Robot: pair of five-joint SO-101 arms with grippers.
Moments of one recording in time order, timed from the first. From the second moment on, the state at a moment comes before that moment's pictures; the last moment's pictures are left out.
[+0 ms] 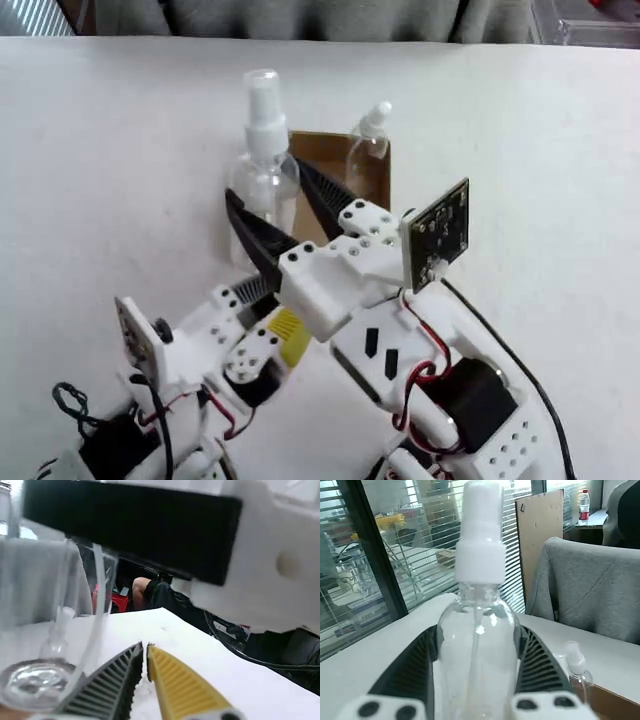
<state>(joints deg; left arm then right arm) 42.1 -104.8 75.5 35.4 17.5 -45.1 -64.7 34.7 38.4 -9.9</state>
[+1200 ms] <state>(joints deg) 6.5 -104.9 61.9 69.6 8.7 -19.0 -69.5 49.8 36.9 -6.5</state>
